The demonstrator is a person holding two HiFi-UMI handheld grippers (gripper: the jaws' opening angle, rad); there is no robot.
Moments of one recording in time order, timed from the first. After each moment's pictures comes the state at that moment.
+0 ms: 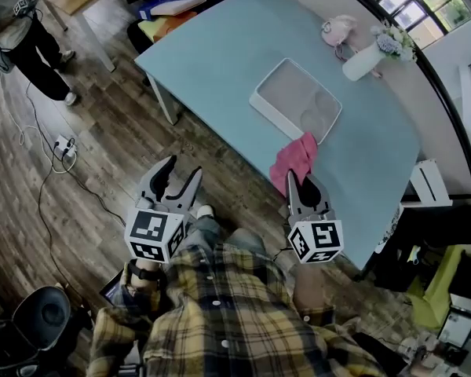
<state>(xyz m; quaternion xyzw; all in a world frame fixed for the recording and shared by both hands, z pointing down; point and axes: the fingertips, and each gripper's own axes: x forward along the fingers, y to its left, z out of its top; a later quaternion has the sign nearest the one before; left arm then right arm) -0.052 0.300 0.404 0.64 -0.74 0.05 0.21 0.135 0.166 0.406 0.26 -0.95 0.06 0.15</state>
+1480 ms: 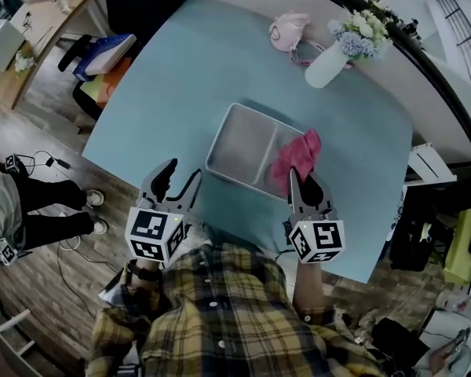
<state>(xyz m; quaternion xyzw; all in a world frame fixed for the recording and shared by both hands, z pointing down) -0.091 0.025 0.419 0.73 -0.64 0.11 0.22 0.124 -0.060 0.408 0.40 -0.91 0.09 0.12</state>
